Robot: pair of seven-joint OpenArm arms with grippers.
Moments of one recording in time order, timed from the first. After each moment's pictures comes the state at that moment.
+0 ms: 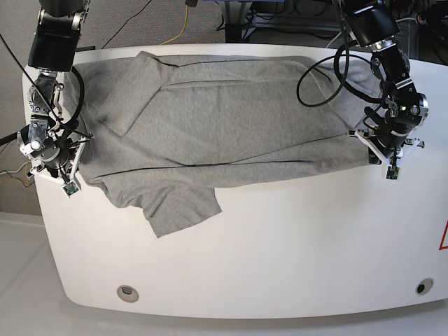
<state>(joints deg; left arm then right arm) 0.3 -7.0 -27.9 93.9 0.3 -31.2 45.8 7.3 27.2 13.4 80.0 -1.8 37.6 -45.6</state>
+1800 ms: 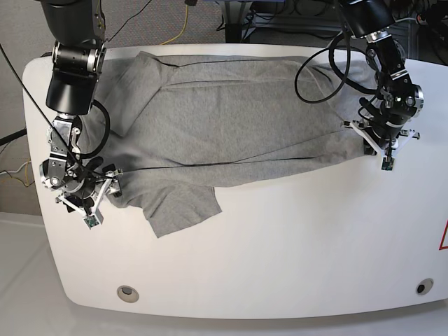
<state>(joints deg) 2.8 -5.4 -27.8 95.1 0.1 -31.0 45.8 24.3 19.3 11.7 58.0 -2.0 37.5 -38.3</state>
